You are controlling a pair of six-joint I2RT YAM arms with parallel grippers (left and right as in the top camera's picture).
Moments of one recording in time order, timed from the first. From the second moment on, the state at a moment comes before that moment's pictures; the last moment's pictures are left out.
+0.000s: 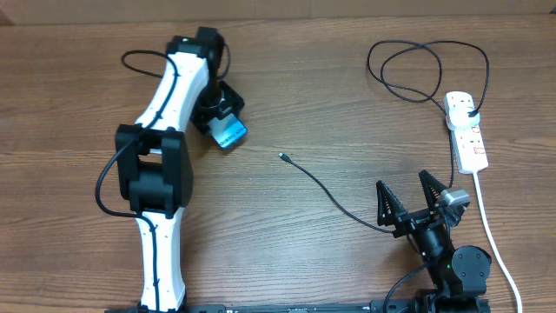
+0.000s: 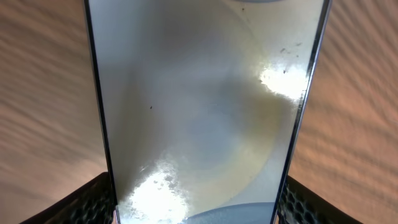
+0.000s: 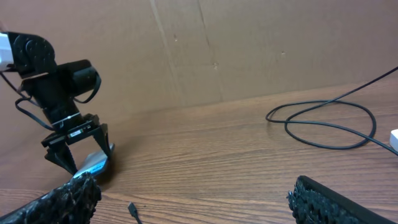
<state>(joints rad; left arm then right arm) -0.18 2.36 2.05 -1.30 0.09 -0.86 0.01 0.01 0.02 -0.01 -0.29 0.28</state>
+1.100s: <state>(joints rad) -0.37 2.36 2.06 -1.32 0.29 -0.83 0.01 0.01 0.02 -0.01 -0.42 0.62</state>
